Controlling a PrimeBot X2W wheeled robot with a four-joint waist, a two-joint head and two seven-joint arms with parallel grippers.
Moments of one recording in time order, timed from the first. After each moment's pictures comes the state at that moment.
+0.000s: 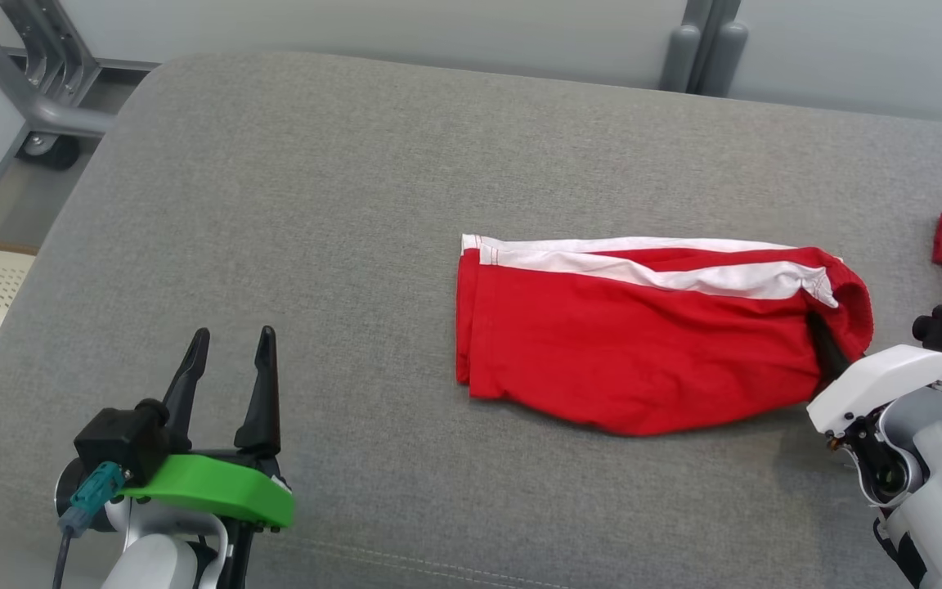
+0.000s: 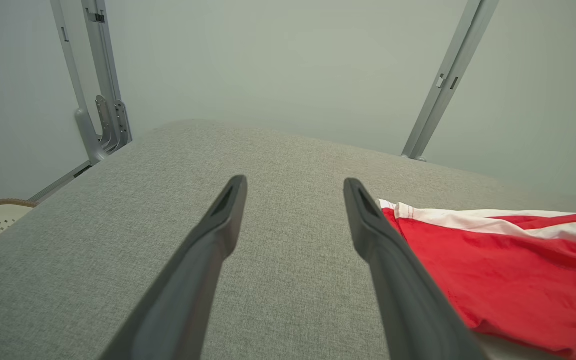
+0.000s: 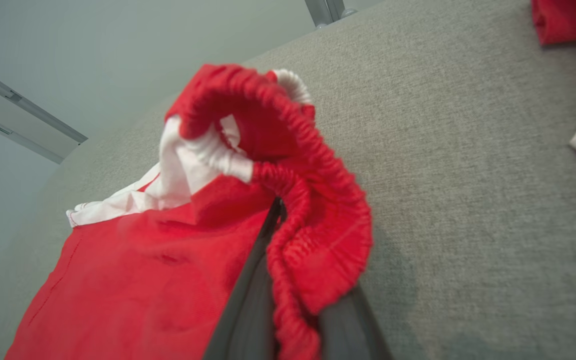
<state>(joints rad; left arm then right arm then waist) -0.10 0.18 -0.33 0.08 -0.54 0.11 -0.25 -0.35 -0.28 0.30 0.73 0.82 0.10 -0.12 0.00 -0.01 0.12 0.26</state>
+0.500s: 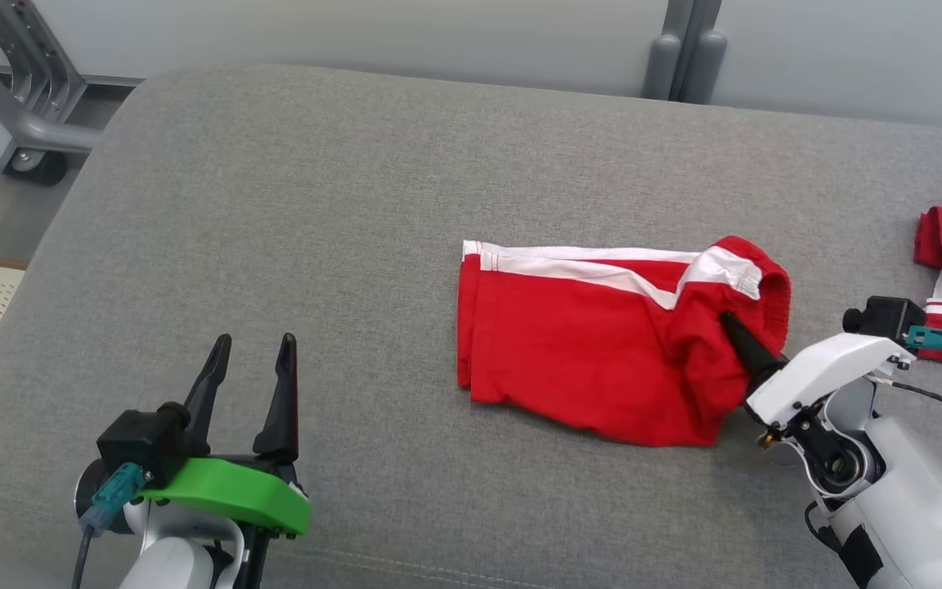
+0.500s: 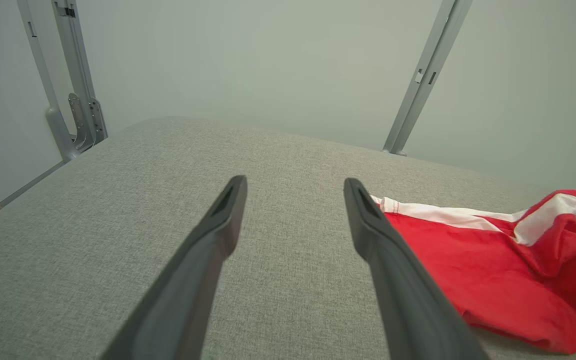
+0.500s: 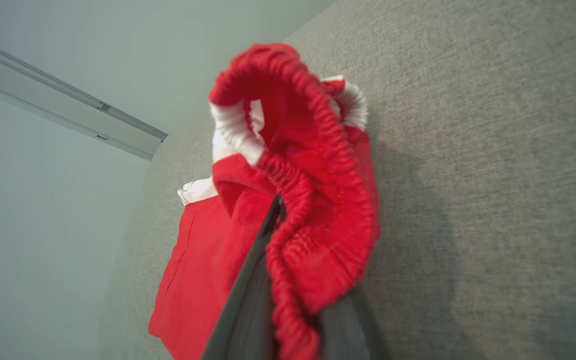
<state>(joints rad) -0.10 0.18 -0.36 0.09 -0.54 0.11 -0.24 -0.33 -0.21 0.31 0.60 1.00 0.12 0.06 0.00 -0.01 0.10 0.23</state>
